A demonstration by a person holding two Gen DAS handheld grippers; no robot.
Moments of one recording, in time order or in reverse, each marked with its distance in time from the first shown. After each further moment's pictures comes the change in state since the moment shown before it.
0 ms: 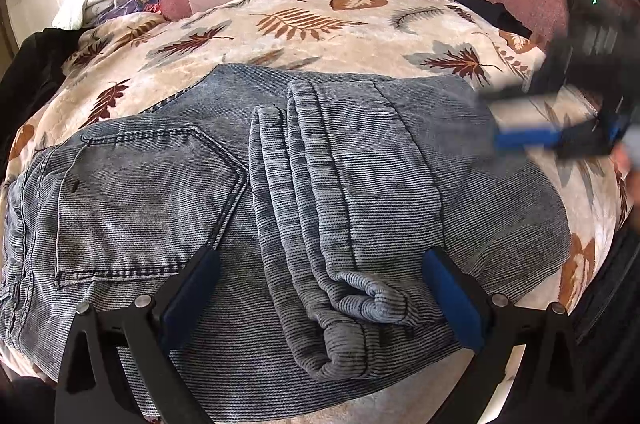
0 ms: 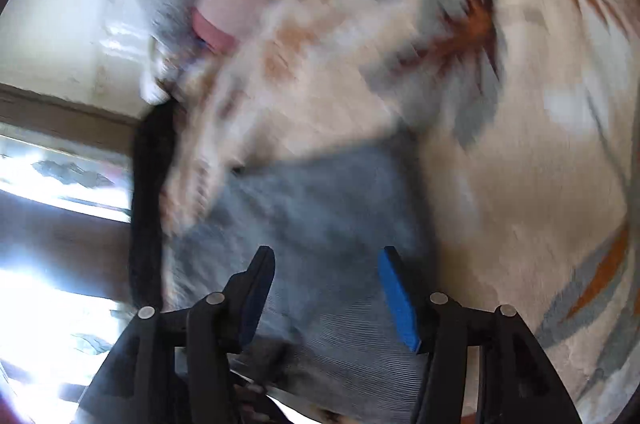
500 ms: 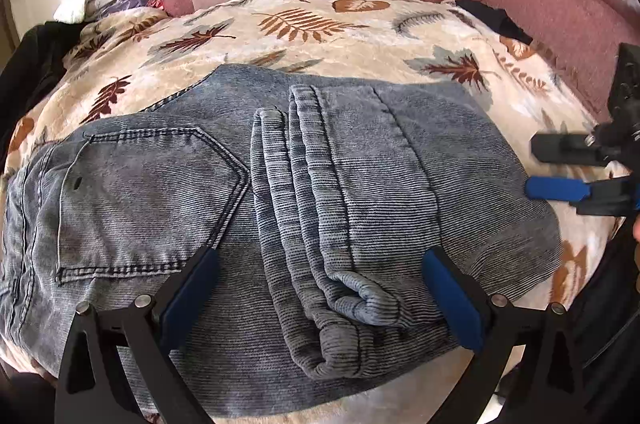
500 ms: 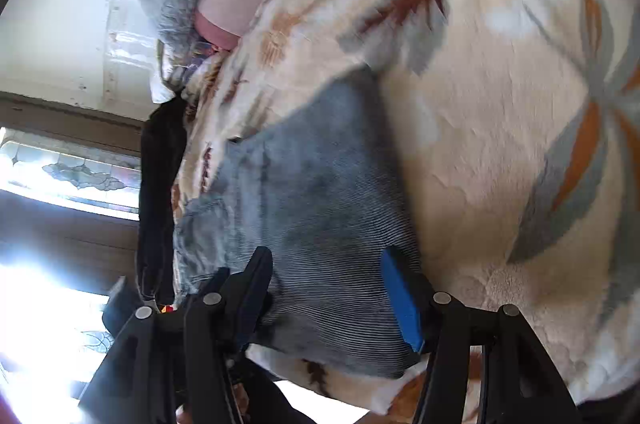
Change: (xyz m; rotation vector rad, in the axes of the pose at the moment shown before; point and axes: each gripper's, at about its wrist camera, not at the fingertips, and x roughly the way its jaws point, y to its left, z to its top) left arm -0.008 0.006 0.004 -0.046 0.002 -0.030; right arm -0.039 0.006 -0.041 -0.011 -0.086 0.097
